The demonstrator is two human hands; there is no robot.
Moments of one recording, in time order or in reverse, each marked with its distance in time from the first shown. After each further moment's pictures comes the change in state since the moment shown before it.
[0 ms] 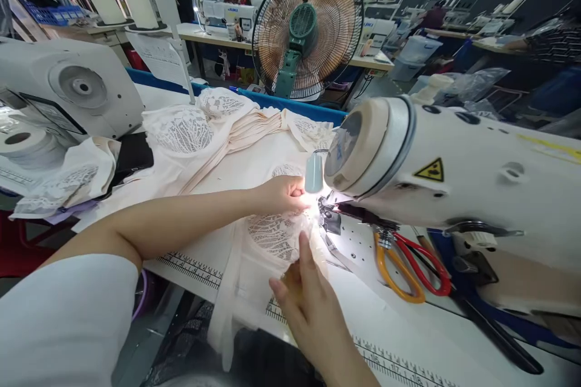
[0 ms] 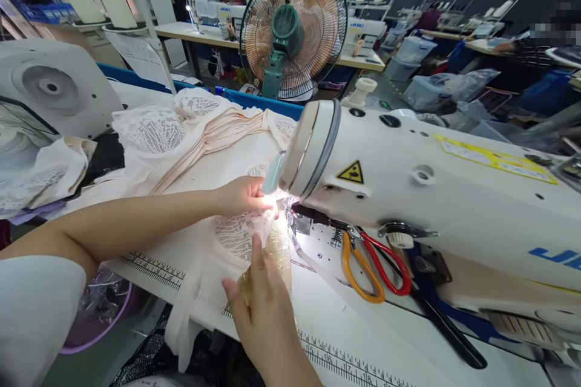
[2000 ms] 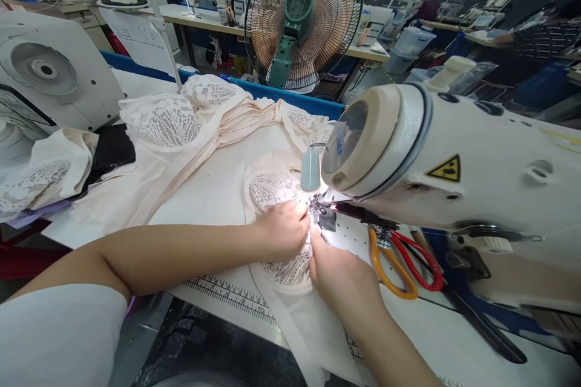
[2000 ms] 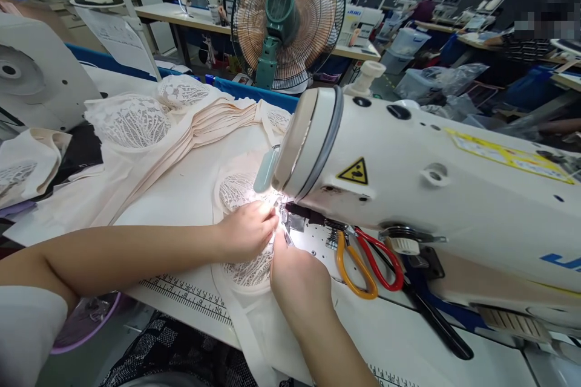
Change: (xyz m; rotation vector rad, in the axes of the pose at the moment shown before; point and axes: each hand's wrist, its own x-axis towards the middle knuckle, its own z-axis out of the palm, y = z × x) left_hand -0.011 -0.022 0.065 1.076 -0.001 0.206; right_hand 0.056 0.011 -0.049 -0.853 -0.509 0.453
